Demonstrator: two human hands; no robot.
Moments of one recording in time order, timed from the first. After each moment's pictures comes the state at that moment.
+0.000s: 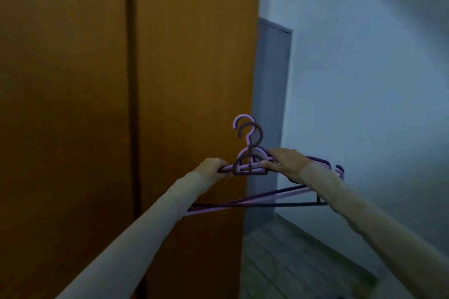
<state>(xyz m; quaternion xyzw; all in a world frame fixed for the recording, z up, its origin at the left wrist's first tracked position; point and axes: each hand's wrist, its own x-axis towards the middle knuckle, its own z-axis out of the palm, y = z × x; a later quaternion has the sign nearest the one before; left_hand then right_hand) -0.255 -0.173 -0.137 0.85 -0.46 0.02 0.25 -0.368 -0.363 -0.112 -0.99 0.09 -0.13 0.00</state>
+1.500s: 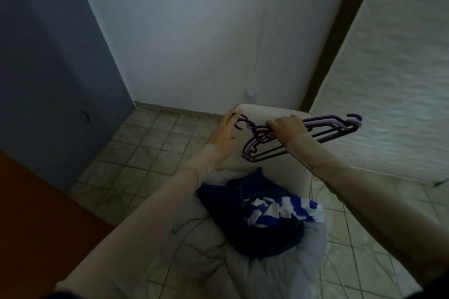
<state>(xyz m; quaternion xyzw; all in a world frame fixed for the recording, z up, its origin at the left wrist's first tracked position) -0.435 -0.694 -0.423 0.63 -0.66 -0.26 0.31 -0.607 -0.764 -0.402 -0.87 0.47 0.11 -0.14</state>
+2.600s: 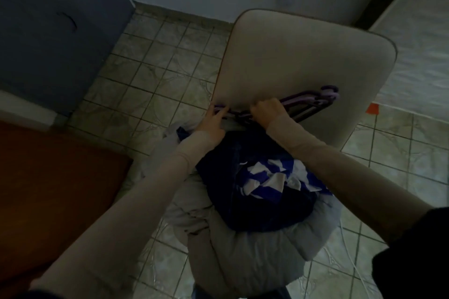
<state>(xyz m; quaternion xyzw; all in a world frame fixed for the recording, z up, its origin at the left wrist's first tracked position) -0.434 -0.738 -0.613 0.76 -0.52 -0.38 0.07 -0.569 -0.836 -0.616 -0.92 0.30 0.24 -0.04</state>
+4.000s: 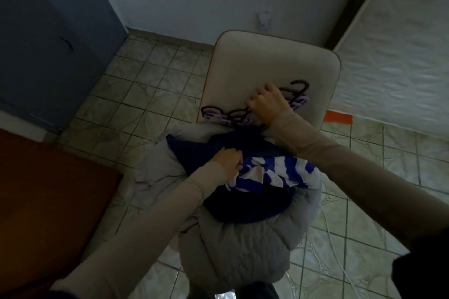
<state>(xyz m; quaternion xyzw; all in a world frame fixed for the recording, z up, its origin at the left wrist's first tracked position) -0.519 -0.690 -0.601 0.65 -0.66 -0.37 -0.09 -0.616 -0.808 -0.528 -0.93 0.26 0.17 -0.20</state>
